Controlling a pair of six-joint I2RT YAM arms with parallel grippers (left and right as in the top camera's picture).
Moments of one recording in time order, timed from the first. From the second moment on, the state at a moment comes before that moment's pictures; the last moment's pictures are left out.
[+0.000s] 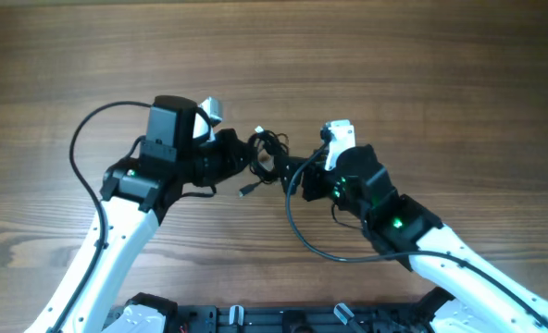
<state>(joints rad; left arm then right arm) -0.29 1.23 0.98 -0.62 0.52 -0.71 0.66 1.16 0.65 -0.03 -0.07 0.61</state>
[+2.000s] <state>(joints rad) -0.23 1.14 0.97 -0.72 0.47 -0.27 0.61 1.04 0.65 0.06 -0.55 0.34</state>
